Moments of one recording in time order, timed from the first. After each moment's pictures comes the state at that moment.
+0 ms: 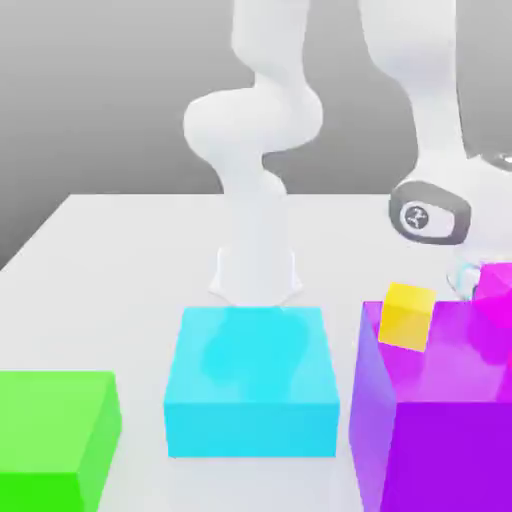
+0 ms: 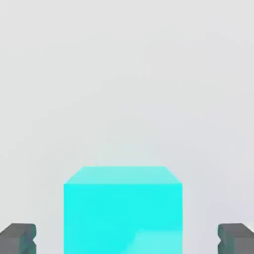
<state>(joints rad) 0.64 0.33 0.16 -2.65 -0.28 2.97 0.23</state>
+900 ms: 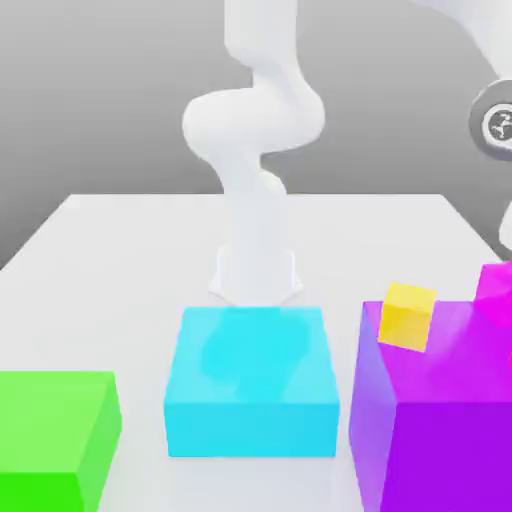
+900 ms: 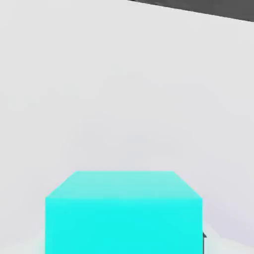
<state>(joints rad) 0.47 0.08 0.28 -2.24 -0.01 2.28 -0.25</state>
